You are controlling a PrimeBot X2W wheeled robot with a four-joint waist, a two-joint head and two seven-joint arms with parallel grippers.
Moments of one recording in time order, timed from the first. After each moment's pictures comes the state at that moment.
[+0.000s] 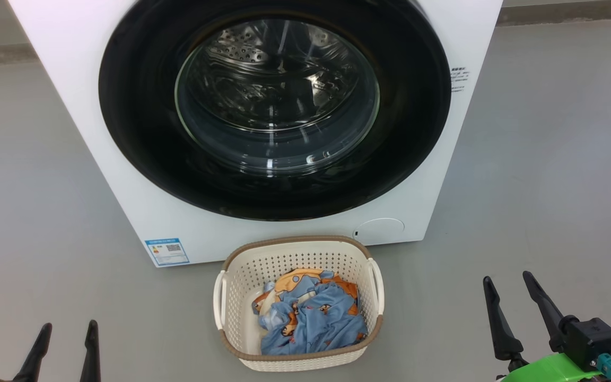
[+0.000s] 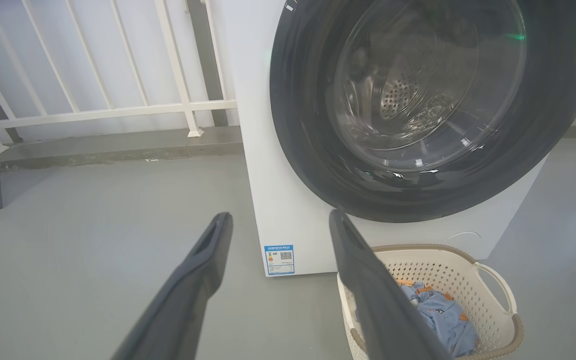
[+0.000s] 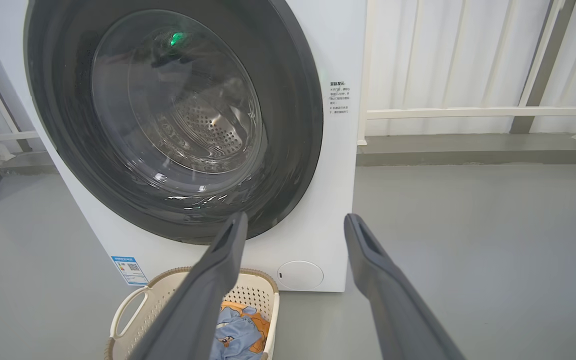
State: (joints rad) left arm 0.10 0.11 0.15 0.14 -0.14 -0.13 -0.25; right arm 0.03 -0.05 -0.08 0.12 0.12 0.13 -0.25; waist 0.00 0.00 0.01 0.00
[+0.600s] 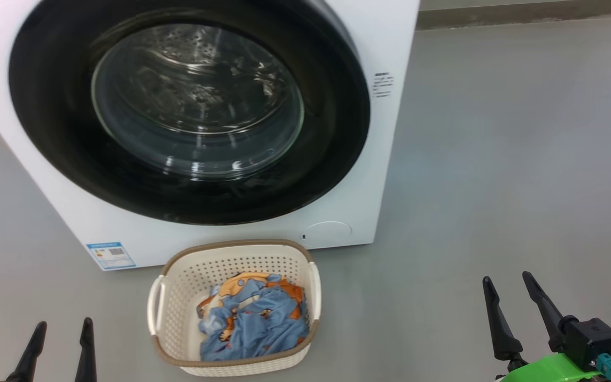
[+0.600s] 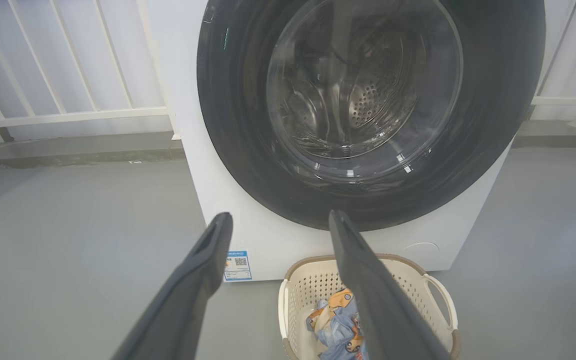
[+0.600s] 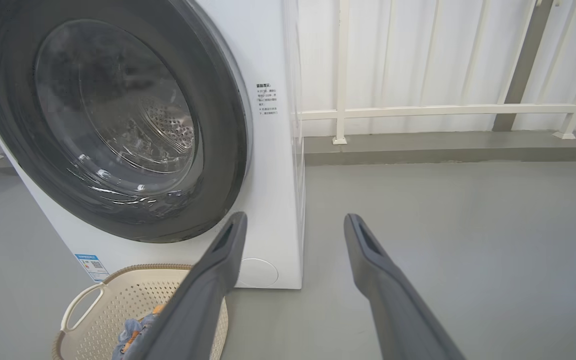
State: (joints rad) left arm 0.10 0.11 0.17 0.13 -0.15 -0.13 -0.25; right arm 0.03 -0.04 -0.08 0.12 0.12 0.13 -0.25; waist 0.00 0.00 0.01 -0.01
